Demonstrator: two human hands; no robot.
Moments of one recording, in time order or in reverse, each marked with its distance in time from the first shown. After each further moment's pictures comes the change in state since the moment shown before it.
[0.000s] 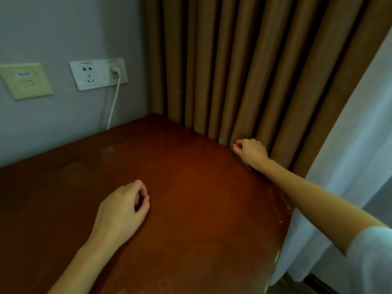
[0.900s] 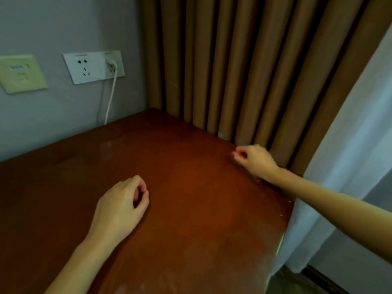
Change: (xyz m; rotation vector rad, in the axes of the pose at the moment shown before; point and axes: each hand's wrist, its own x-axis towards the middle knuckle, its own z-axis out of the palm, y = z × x) left_hand 0.000 -0.005 0.003 -0.002 -0.002 0.012; right_hand -0.052 -0.001 -0.008 0.093 -0.010 -0.179
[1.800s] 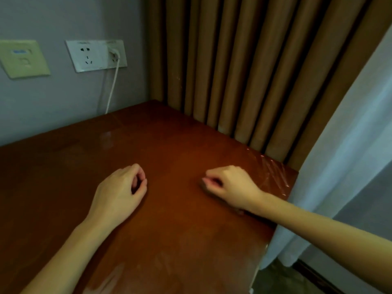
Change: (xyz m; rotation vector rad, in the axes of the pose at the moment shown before) left_hand -0.001 -0.003 0.002 -0.014 0.007 0.012; right_hand -0.073 -0.085 0.000 0.032 -0.114 -0.330
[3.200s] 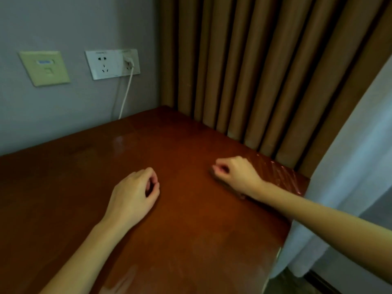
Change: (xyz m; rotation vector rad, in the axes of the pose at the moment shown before) left_hand 0.002 -0.003 0.003 0.003 0.010 0.026; right_hand 0.040 0.022 0.007 0.002 0.040 0.127
